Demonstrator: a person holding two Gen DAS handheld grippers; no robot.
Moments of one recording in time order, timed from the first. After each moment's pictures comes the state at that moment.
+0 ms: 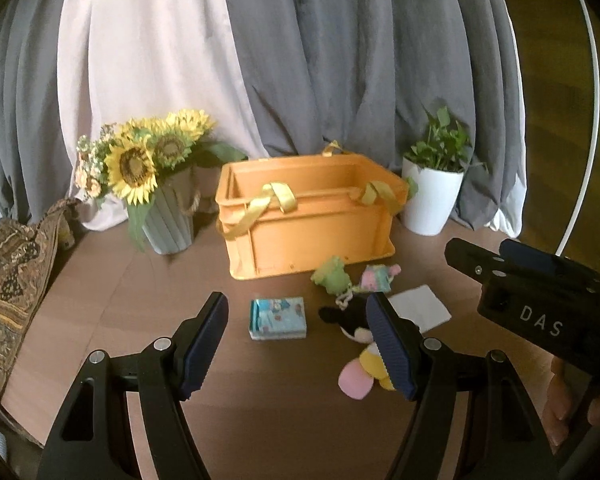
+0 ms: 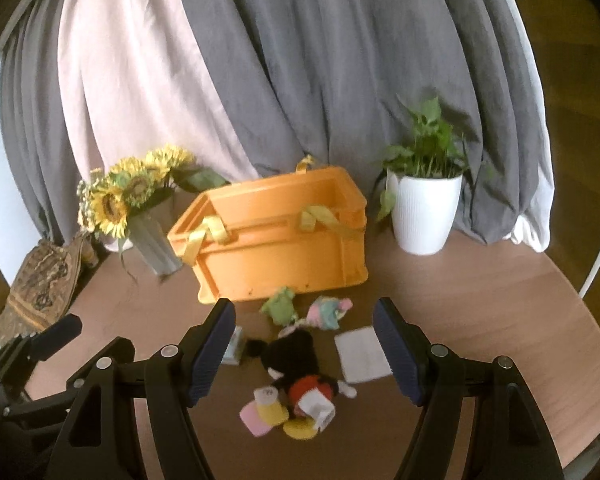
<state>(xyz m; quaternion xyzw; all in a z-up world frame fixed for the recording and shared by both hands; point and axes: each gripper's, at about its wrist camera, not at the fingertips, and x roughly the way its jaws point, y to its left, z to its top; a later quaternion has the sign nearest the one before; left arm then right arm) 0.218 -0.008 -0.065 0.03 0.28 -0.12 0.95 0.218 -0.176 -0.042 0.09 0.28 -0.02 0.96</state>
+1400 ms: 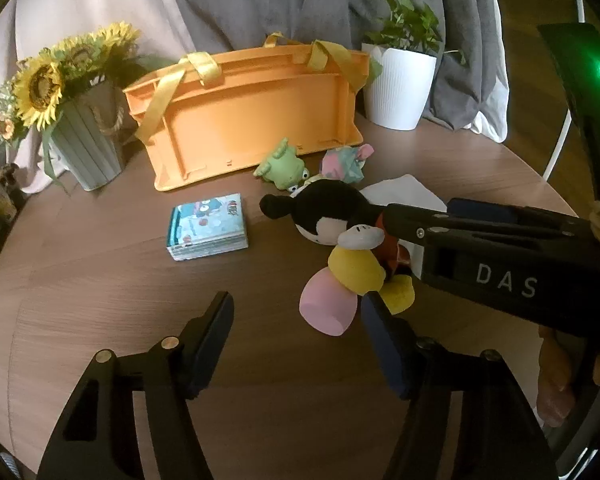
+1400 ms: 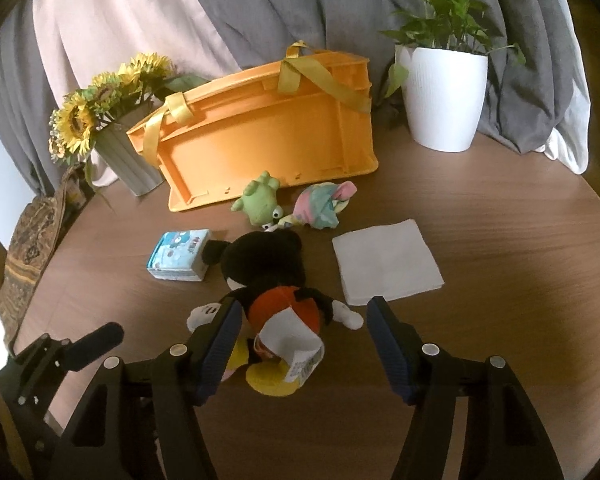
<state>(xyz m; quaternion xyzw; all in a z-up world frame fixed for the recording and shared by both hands) 0.245 -0.053 -0.174 0.08 0.38 -0.19 0.90 0.252 -0.187 -0.150 0.10 0.39 0.01 0.91</state>
